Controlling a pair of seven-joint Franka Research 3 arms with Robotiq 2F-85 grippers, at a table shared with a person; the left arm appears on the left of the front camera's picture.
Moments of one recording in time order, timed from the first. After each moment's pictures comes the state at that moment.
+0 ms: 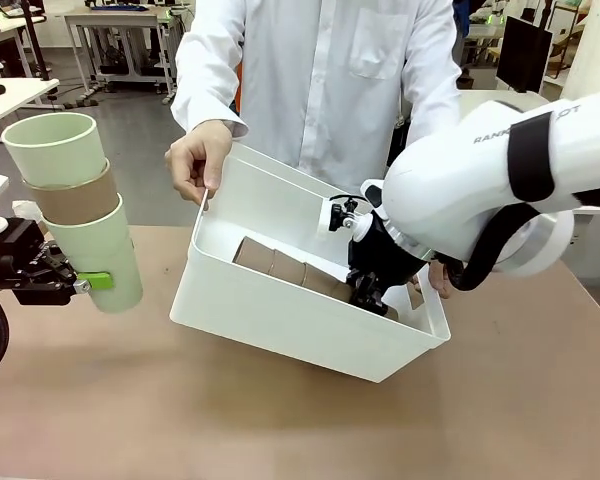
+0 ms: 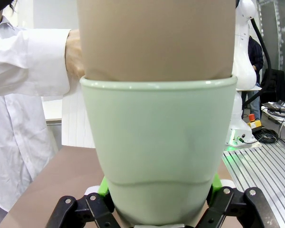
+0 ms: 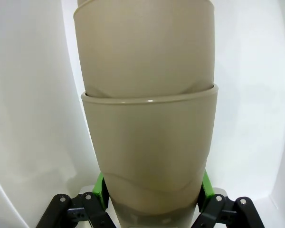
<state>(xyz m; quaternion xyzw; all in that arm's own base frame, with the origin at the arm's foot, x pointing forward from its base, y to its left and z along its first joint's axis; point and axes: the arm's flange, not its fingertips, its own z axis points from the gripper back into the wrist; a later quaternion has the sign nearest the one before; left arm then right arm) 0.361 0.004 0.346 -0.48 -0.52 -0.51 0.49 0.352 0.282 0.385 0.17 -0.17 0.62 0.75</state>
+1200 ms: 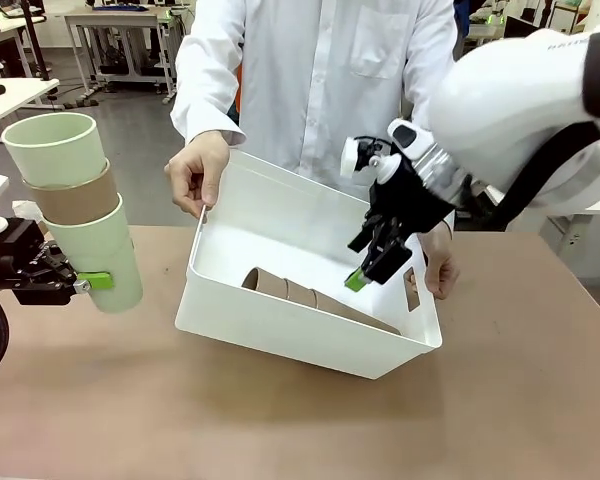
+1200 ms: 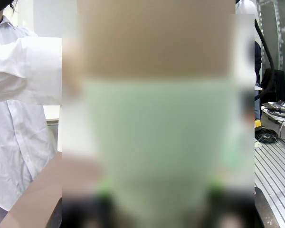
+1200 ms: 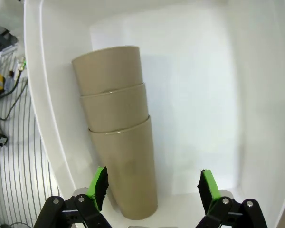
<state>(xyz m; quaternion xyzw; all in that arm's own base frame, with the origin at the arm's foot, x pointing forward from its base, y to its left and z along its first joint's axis) 0.361 0.004 0.346 -0.48 -0.52 -0.51 0.49 0.373 0.249 0.464 0.20 -0.21 0.61 0.74</state>
